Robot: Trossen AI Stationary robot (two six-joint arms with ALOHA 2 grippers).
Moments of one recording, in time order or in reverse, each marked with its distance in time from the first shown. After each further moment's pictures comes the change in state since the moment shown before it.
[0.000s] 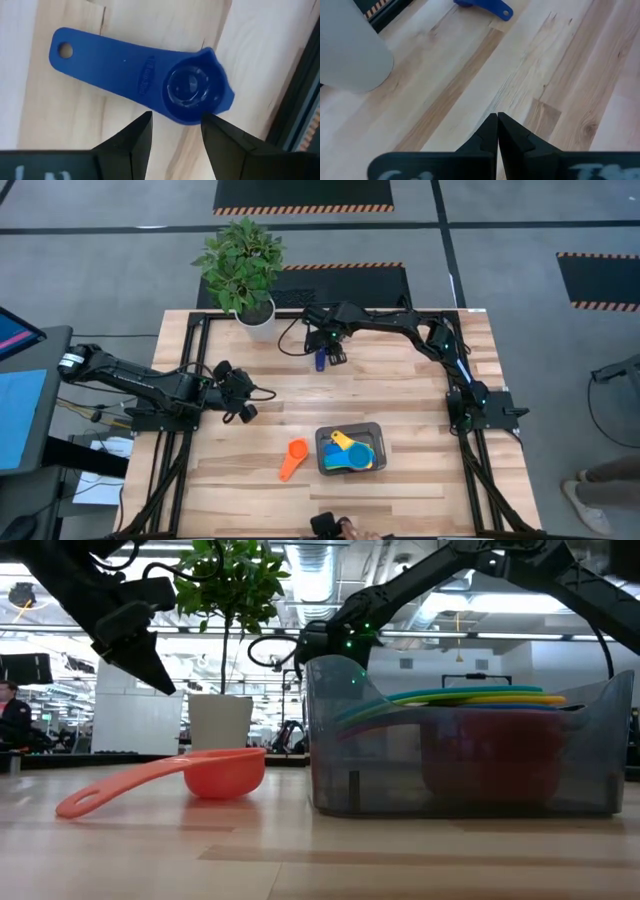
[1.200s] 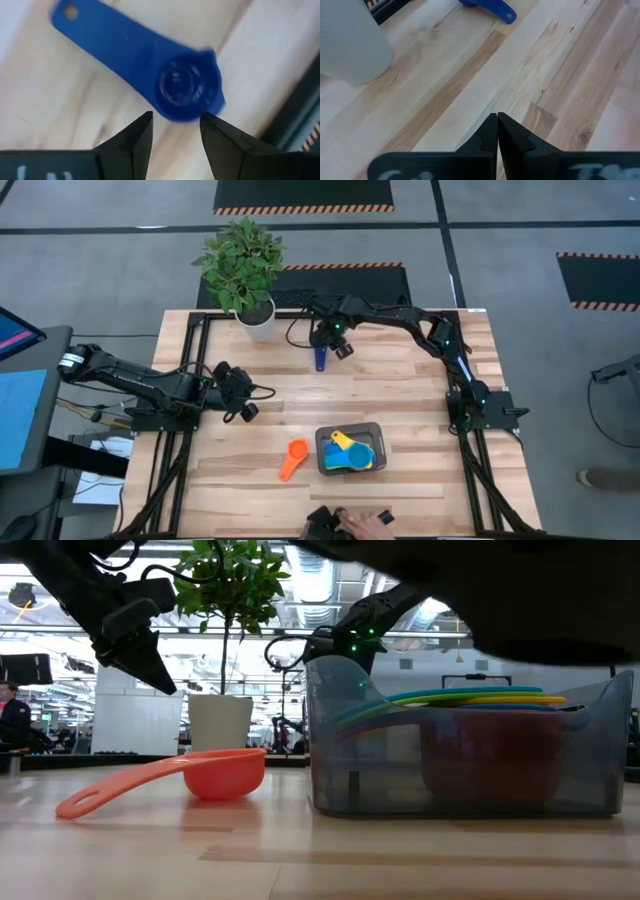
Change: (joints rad) left arm 0.000 0.000 0.000 0.005 -0.003 -0.074; right arm -0.060 0.000 0.000 0.019 -0.103 -0.308
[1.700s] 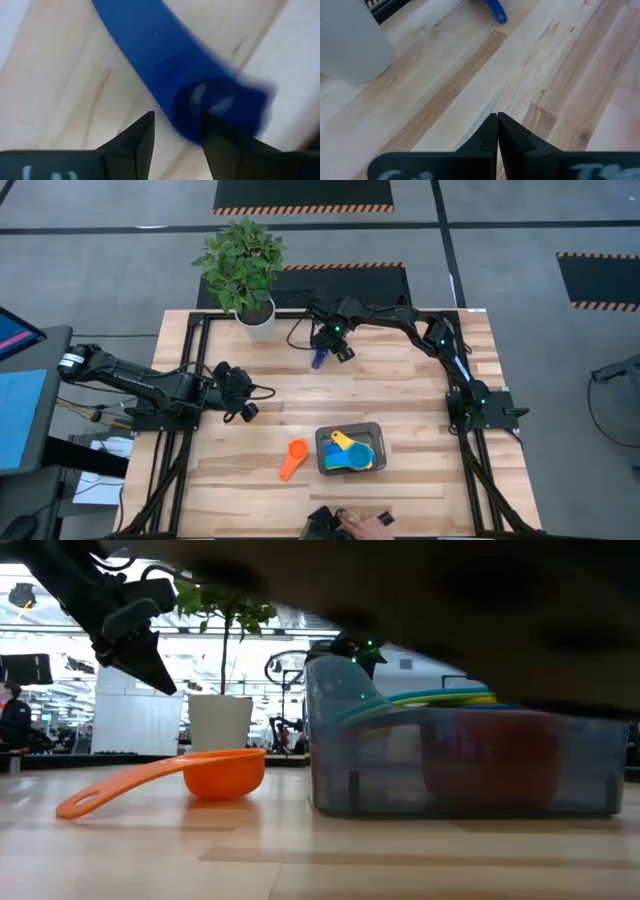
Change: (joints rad) left arm 0.000 0.001 0.000 0.000 0.000 -0.005; right arm -0.006 0.042 -0.003 -0.019 -0.038 0.027
